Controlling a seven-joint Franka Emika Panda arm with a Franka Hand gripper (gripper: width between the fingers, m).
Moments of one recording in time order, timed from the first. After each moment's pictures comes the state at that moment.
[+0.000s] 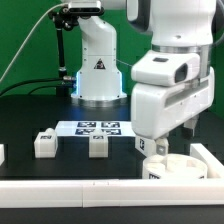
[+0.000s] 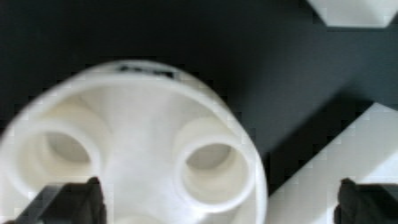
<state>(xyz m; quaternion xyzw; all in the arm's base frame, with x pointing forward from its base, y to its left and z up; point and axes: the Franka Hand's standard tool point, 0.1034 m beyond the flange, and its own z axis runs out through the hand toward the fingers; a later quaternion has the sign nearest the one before) 0.585 0.085 0.055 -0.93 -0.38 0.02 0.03</state>
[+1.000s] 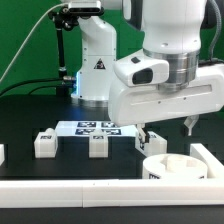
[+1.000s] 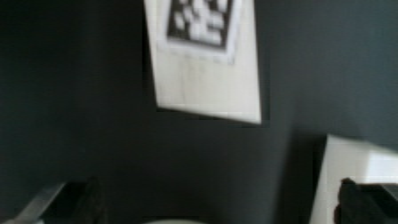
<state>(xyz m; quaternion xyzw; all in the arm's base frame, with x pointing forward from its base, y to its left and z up) 0.535 0.085 0.045 -0.99 -0.10 0.11 0.03</state>
